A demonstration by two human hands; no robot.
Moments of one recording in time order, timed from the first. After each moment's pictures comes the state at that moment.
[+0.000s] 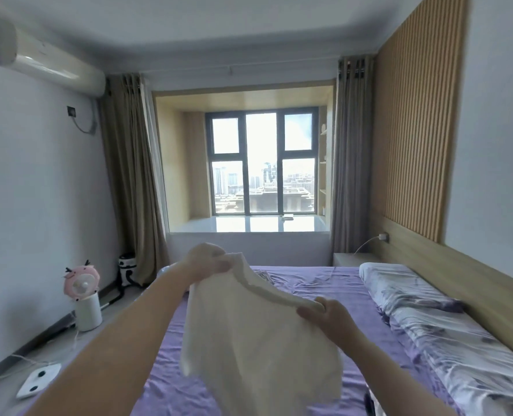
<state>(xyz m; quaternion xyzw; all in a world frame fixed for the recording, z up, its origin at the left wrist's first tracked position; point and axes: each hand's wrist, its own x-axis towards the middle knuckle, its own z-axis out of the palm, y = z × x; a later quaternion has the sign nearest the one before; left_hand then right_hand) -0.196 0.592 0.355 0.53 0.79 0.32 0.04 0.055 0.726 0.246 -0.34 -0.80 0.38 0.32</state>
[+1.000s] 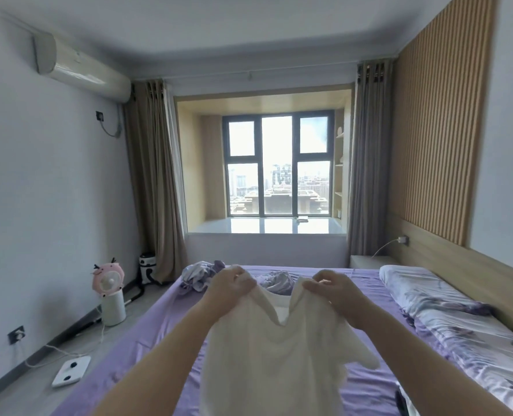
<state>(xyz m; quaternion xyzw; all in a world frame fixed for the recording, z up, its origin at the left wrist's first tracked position) -0.203 0.486 0.316 0.48 0.74 0.47 0.04 -0.005 0.623 0.312 -0.29 -0.73 0.53 0.31</state>
